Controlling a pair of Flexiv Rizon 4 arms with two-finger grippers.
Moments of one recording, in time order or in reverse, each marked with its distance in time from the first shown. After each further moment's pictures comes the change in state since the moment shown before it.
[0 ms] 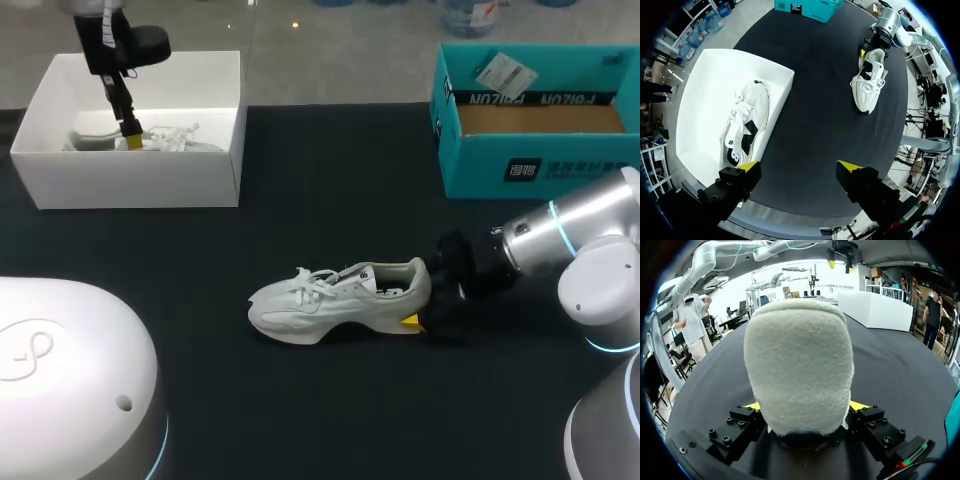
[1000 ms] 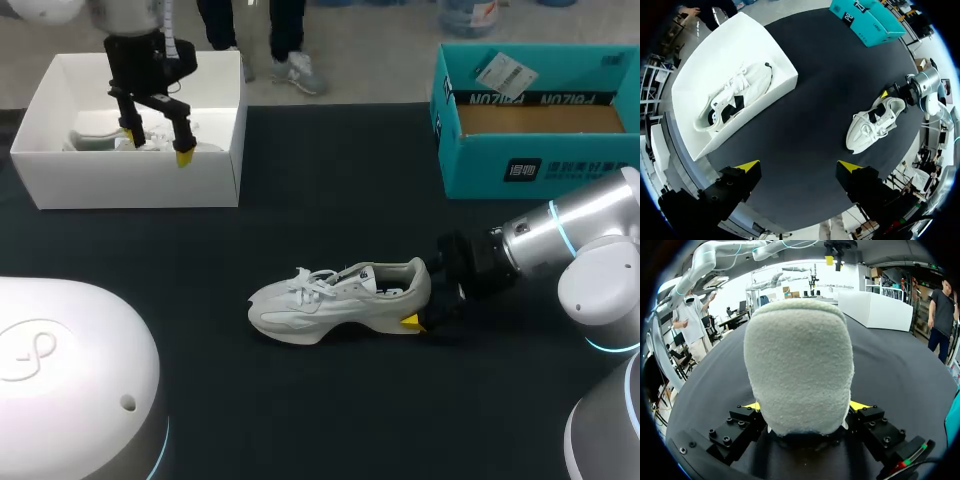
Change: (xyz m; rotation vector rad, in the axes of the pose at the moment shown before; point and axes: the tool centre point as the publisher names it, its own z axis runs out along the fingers) left arm 0.075 -0.037 0.009 -0.016 0.016 -0.573; right arm 0.000 0.000 0.000 0.000 0.000 0.000
